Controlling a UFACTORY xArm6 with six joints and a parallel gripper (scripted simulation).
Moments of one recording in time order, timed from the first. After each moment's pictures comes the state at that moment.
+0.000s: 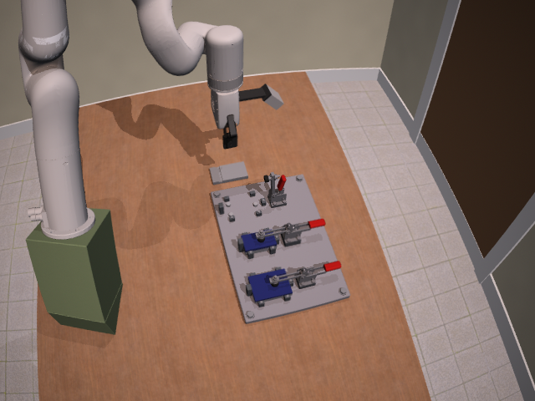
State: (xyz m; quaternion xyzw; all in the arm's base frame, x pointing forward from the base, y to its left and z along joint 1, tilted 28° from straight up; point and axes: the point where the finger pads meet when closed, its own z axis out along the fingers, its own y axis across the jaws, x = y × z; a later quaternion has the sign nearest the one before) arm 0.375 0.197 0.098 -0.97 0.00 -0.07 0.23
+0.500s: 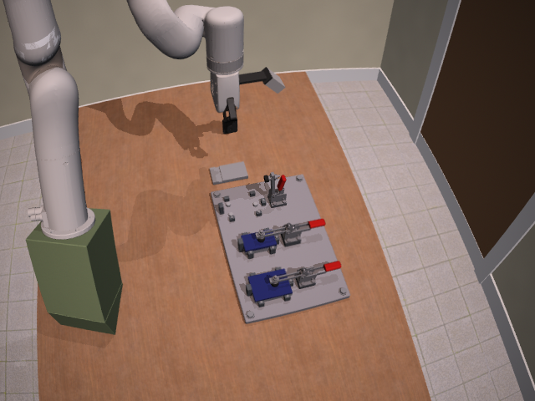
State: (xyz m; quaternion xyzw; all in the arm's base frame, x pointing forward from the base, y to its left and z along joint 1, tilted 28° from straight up) arm 0.369 0.176 0.141 -0.97 0.00 -0.07 0.23
